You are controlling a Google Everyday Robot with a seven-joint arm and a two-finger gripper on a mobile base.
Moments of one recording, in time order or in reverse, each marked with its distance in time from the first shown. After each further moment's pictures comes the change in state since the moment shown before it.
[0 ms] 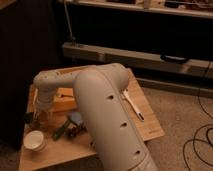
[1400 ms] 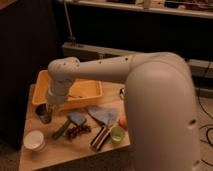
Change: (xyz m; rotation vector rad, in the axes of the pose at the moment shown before) arm 0.099 -0.041 -0.154 -0.023 -0.092 0.149
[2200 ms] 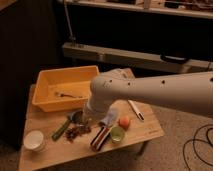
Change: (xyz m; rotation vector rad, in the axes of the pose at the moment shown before) arm 0.086 -0.134 -0.078 0.061 -0.154 0.345
